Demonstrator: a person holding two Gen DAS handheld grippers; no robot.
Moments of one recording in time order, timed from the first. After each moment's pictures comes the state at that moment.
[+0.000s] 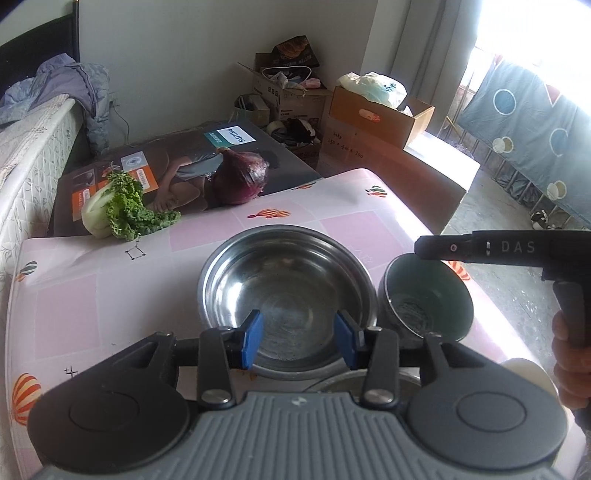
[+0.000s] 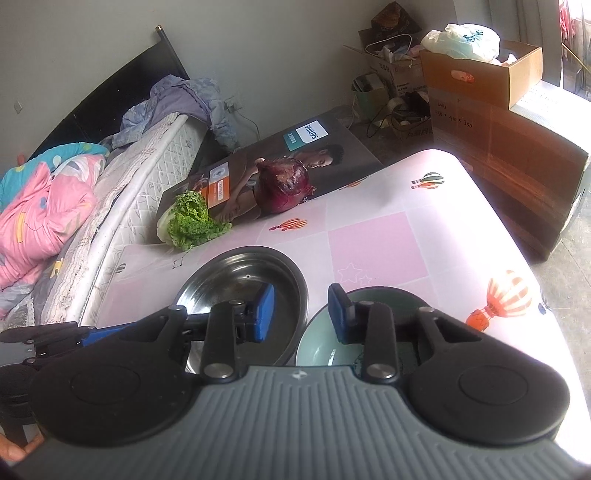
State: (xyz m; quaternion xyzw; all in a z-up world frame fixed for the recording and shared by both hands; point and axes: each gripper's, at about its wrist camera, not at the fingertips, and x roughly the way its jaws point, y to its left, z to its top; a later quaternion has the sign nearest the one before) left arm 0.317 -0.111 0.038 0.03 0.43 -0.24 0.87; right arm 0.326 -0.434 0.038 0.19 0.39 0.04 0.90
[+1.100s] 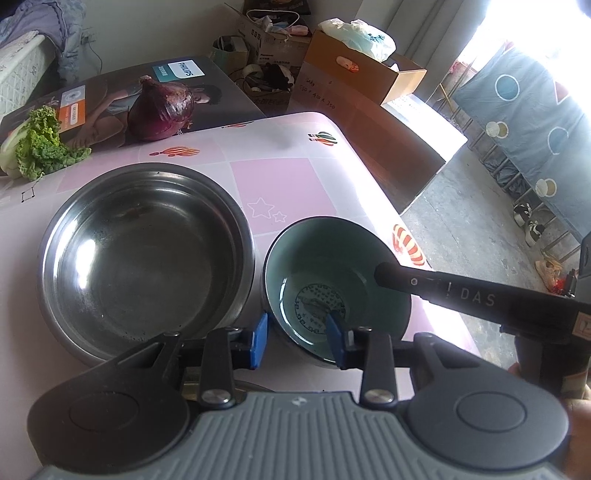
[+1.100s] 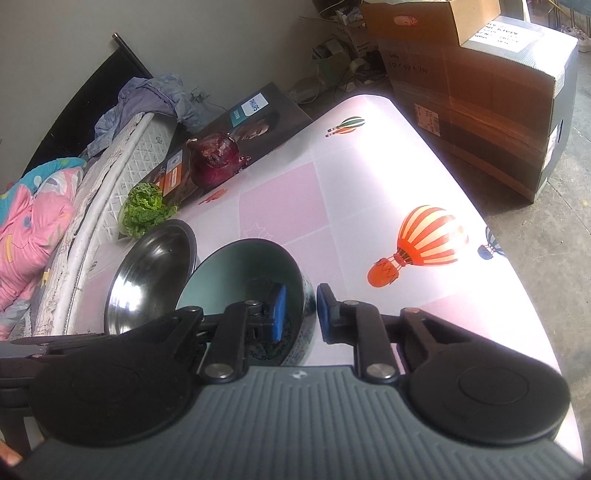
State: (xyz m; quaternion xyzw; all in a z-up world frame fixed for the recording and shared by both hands) left arm 0.327 -0.215 -0.009 -0.01 0.51 -0.24 0.82; right arm 0.308 -0.520 -0.035 0.25 0.43 0.02 0.87
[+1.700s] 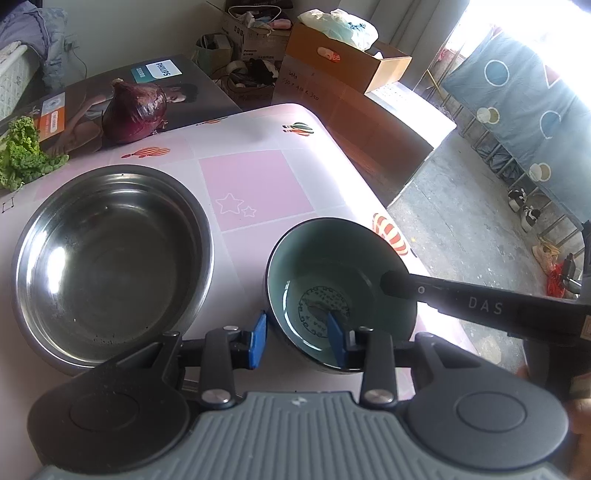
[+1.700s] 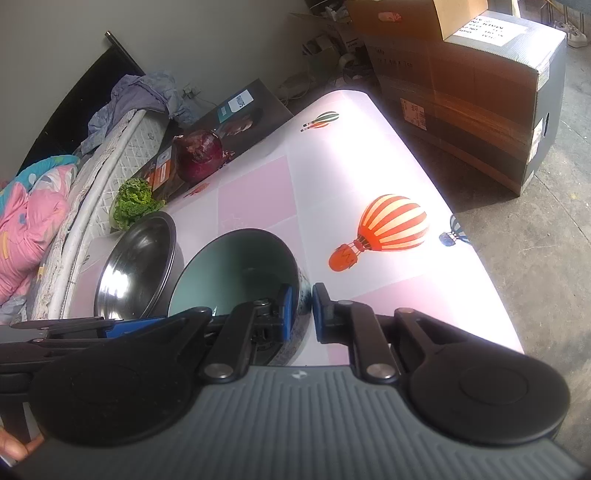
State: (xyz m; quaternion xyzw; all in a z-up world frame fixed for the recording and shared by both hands) left arm 0.323 -0.241 -0.014 0.01 0.52 -0.26 0.82; right arm 0.288 -0.545 -0.037 0.26 0.44 0.02 0.86
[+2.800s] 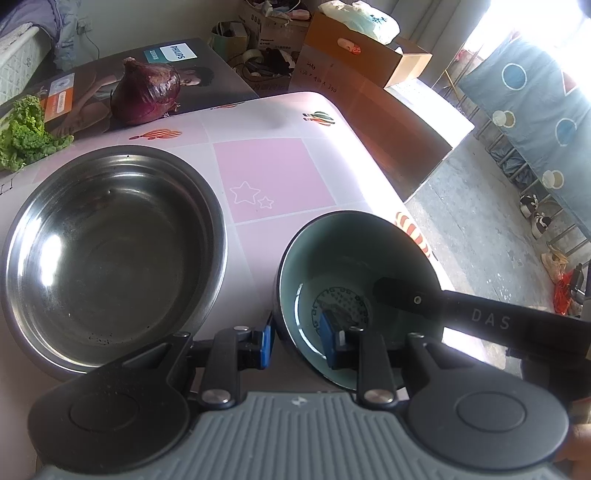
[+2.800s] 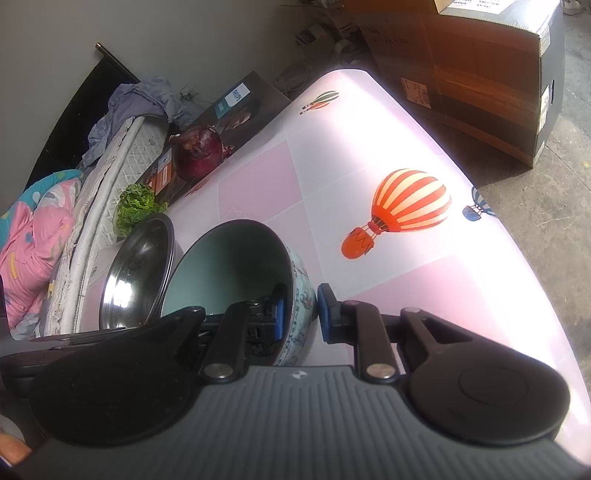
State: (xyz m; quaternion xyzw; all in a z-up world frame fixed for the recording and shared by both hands) left arm 0.335 -0.241 -0.030 -0.01 0.53 -0.24 0.81; right arm 0.303 -0.537 -0.062 0.30 0.44 0.02 0.84
